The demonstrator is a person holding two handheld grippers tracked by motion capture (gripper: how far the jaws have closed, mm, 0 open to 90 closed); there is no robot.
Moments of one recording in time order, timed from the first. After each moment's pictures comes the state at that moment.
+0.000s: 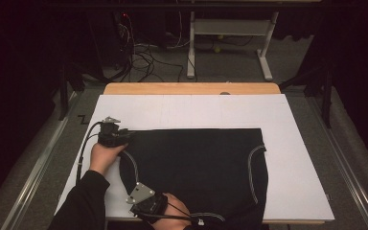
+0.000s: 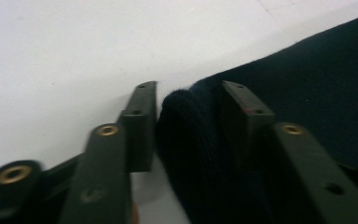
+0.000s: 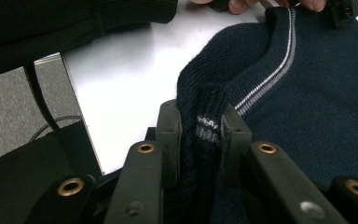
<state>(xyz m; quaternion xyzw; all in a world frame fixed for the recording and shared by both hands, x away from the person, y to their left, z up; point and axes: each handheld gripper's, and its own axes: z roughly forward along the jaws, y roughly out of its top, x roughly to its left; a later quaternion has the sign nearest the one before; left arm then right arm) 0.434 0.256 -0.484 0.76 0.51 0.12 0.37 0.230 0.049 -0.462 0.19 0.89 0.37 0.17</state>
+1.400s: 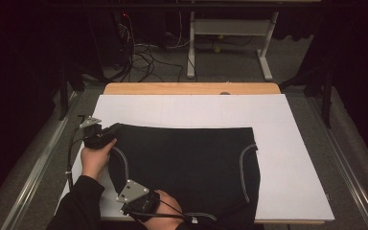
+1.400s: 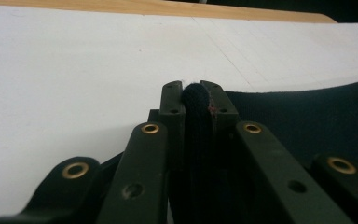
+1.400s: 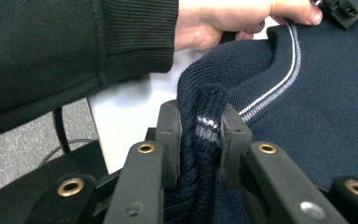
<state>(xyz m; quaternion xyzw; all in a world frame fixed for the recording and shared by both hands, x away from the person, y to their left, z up) 0.406 0.291 -0.467 0.68 0.53 0.17 0.49 0.228 0.066 -0.440 0.17 0.88 0.42 0.17</state>
